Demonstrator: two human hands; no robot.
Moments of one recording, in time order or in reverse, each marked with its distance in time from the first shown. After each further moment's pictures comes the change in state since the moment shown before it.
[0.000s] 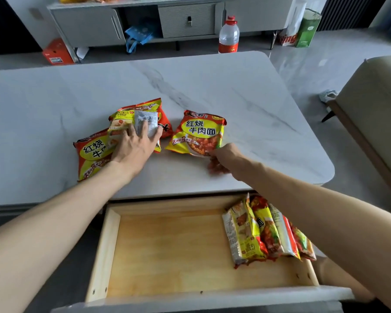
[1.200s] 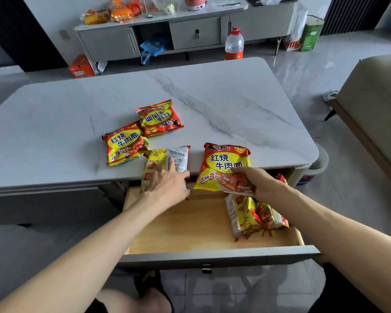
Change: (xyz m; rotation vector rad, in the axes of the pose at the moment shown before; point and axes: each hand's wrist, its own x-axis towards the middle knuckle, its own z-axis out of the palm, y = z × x) left_hand -0.127 0.082 -0.063 -0.458 -0.239 -0.041; right_hand -0.109 0.083 -0.041 0.450 -0.067 0.207
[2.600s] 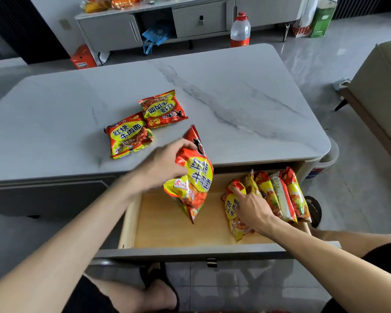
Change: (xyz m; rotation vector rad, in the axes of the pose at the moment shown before) left_hand -0.024 -0.025 -0.071 -0.825 -0.029 0.082; right_hand 0.019 0.096 0.001 -1.562 0.208 -0.526
